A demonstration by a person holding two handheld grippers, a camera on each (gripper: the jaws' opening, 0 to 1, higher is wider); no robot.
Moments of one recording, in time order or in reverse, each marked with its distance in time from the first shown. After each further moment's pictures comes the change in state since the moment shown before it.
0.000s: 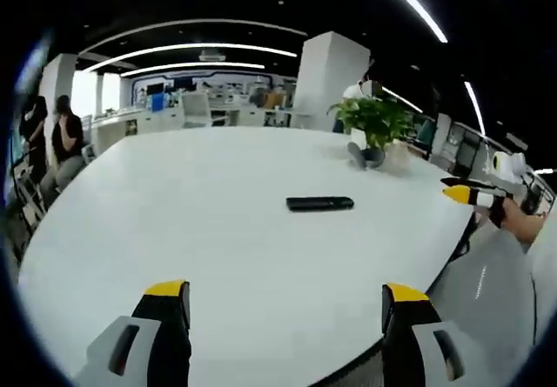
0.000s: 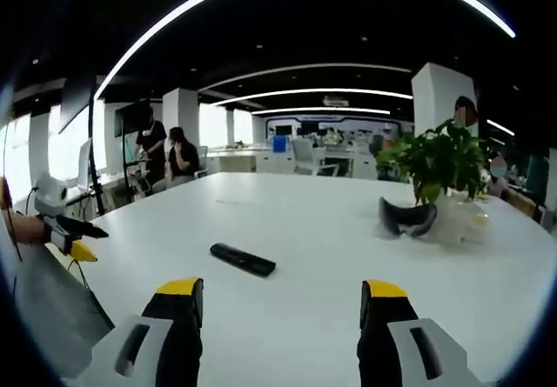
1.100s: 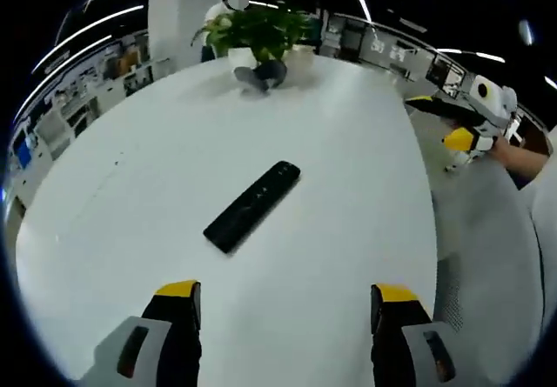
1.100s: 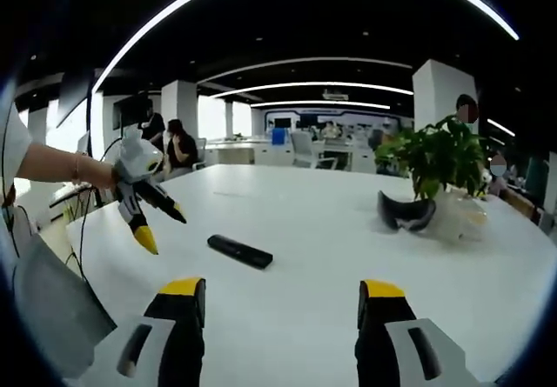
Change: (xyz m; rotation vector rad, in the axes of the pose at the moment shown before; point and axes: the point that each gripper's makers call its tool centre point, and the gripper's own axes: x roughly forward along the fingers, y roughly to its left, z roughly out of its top) left arm 0.147 -0.024 0.056 0.593 0.453 -0.397; right arm 0.001 -0.001 -0.008 -0.013 0.044 -0.005
